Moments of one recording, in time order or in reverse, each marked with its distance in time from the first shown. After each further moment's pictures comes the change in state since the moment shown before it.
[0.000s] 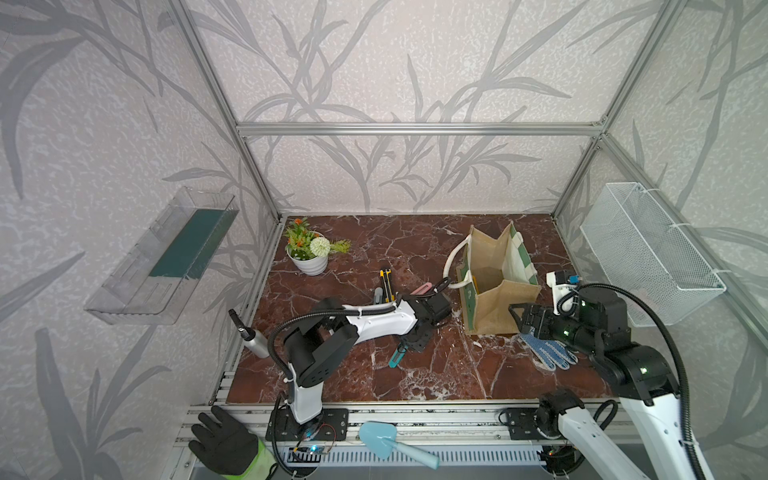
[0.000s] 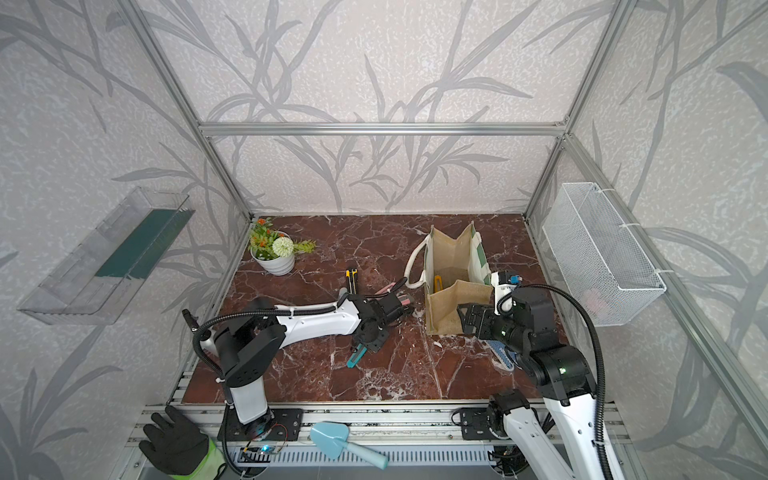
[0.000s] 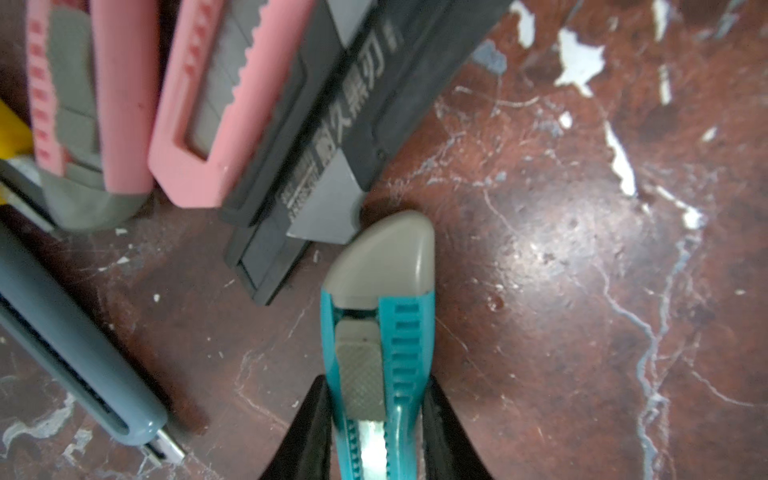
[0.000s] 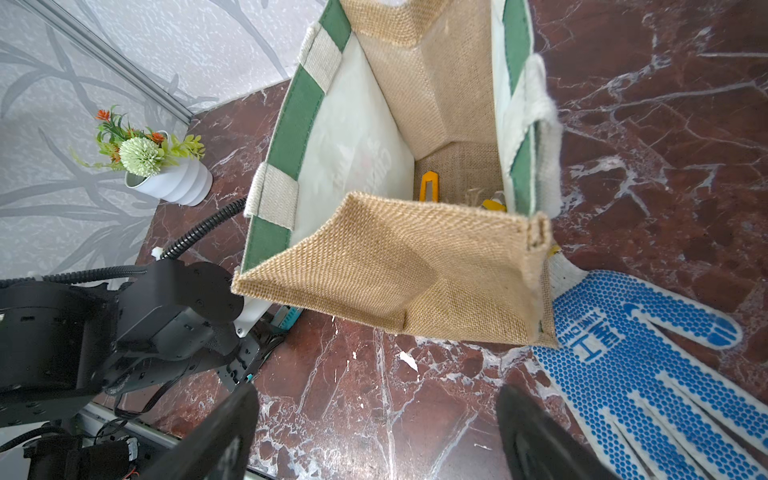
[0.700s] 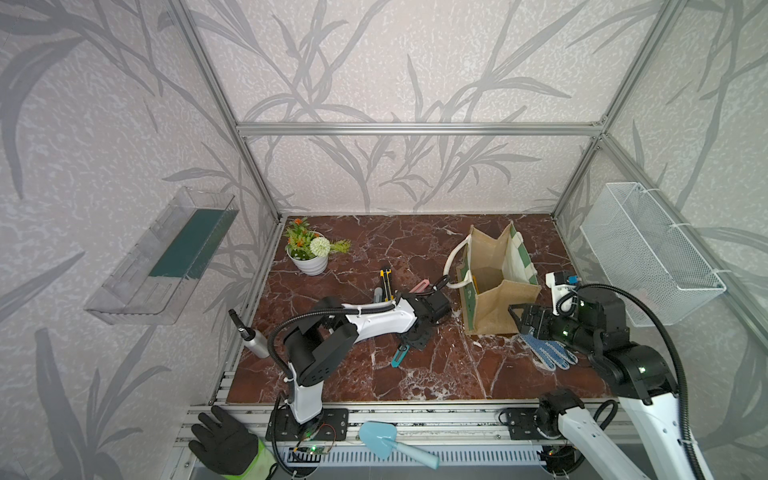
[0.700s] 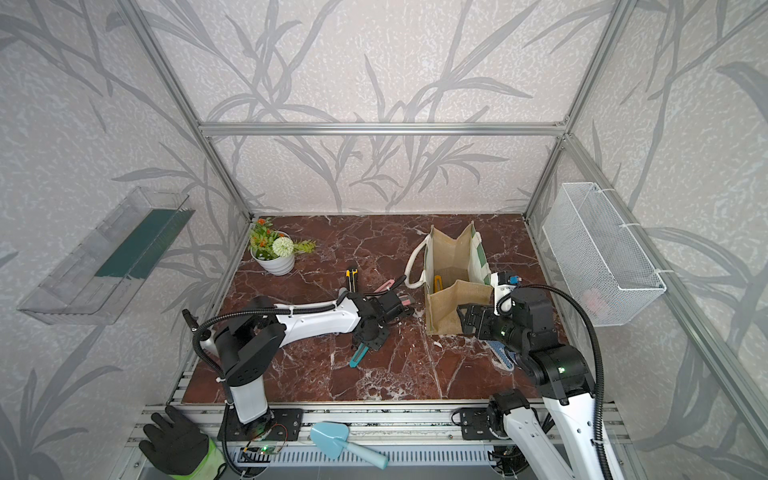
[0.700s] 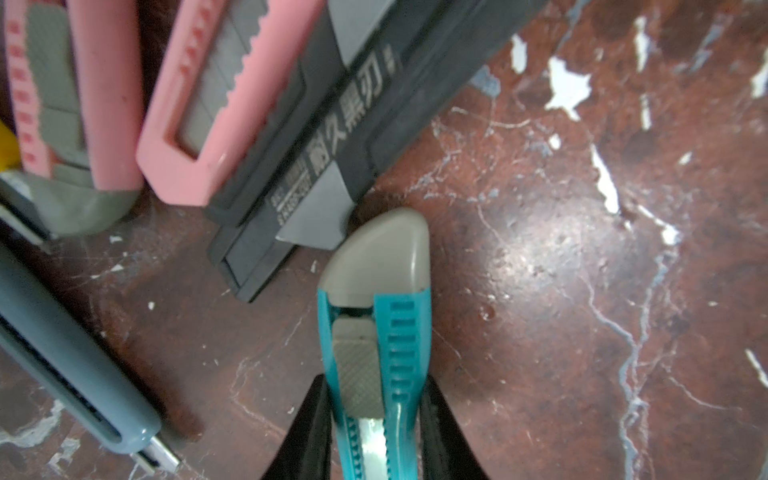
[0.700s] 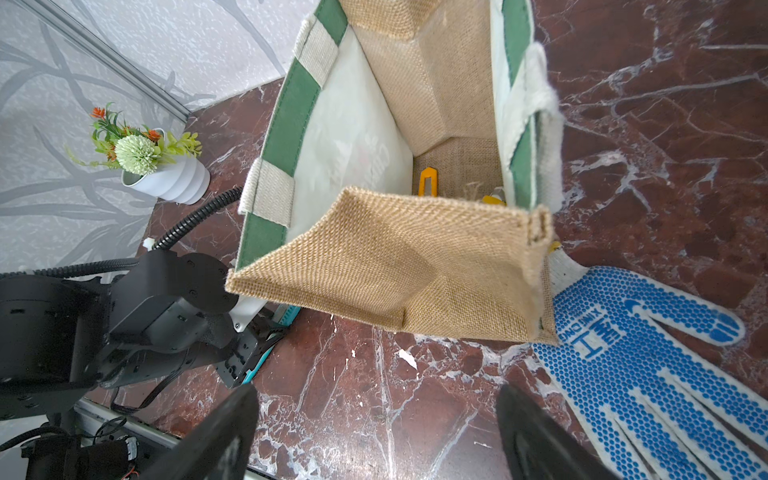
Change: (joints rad) left arm 0.019 -0.005 0.006 0.008 0.029 -0.008; right arm 0.000 0.000 -0.009 0.001 0.000 0.003
